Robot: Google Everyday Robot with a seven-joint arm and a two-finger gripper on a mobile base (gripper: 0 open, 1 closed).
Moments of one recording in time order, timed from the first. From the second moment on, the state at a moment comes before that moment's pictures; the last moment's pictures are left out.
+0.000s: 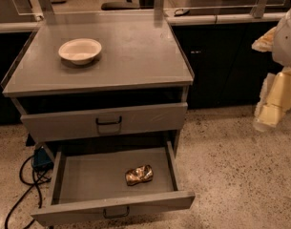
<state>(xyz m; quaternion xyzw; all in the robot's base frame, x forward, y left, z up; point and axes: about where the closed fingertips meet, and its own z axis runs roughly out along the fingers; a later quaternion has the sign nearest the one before) 0.438 -0.217 0.976 -0.60 0.78 -0.03 0.16</state>
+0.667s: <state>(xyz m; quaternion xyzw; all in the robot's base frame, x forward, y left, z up) 0.465 -0.219 0.943 -0.61 0.77 -0.05 0.17</state>
